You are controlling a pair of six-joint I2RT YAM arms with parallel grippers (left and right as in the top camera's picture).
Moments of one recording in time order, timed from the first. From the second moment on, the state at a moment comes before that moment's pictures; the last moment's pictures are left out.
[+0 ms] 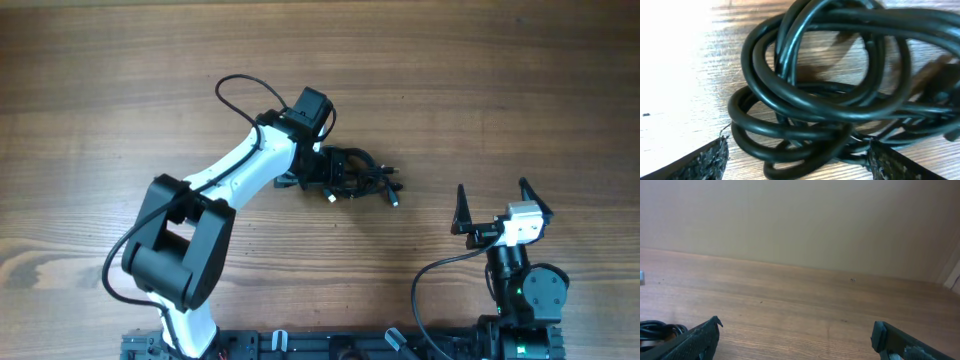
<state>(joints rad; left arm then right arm) -0.51 1.93 1.28 -0.77 0.17 -0.46 -0.04 0.01 0.01 0.00 -0.10 -0.10</state>
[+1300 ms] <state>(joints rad) -0.52 1.86 1.29 -0.68 0.13 -0.33 -0.04 0.01 0.01 0.00 -0.10 -0.10</state>
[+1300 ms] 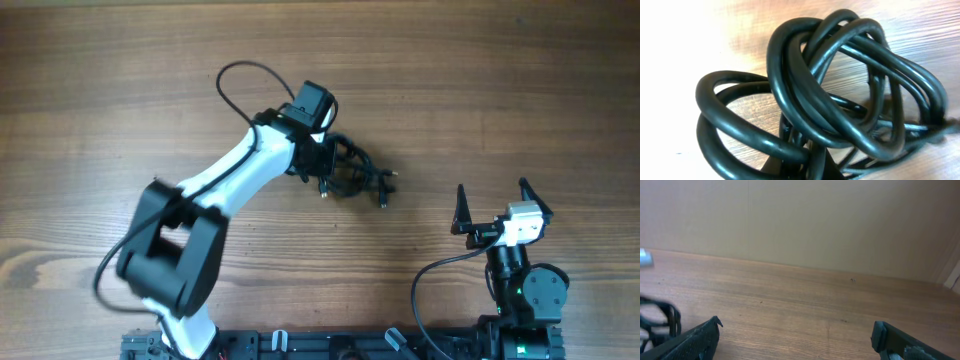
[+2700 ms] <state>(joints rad) -0.52 1.64 1.30 -0.52 0.12 -0.17 -0.04 0.55 0.52 -0.11 -0.47 0.19</state>
